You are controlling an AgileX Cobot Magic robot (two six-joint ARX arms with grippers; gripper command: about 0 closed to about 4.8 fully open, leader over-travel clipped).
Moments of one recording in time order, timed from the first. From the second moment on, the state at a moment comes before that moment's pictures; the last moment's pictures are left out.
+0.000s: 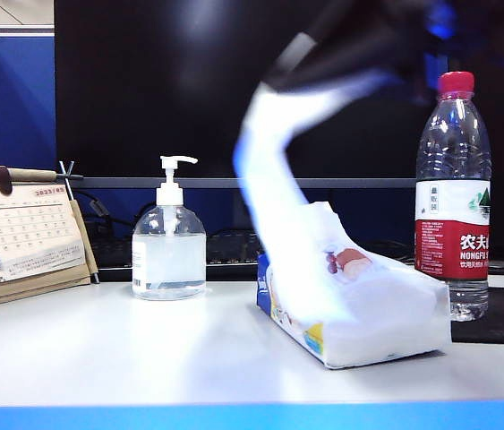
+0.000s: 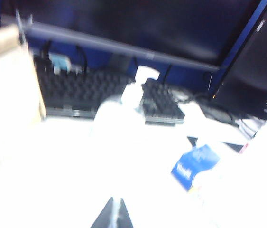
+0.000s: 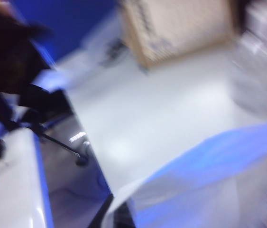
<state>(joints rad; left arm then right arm) 0.08 0.01 0.15 -0.22 0.56 -0.32 0.68 1.01 0.56 0.10 -0.50 0.11</state>
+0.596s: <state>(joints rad) 0.08 0.01 0.01 -0.12 0.56 -0.38 0.80 1.45 0.56 0.60 -0.47 0.25</state>
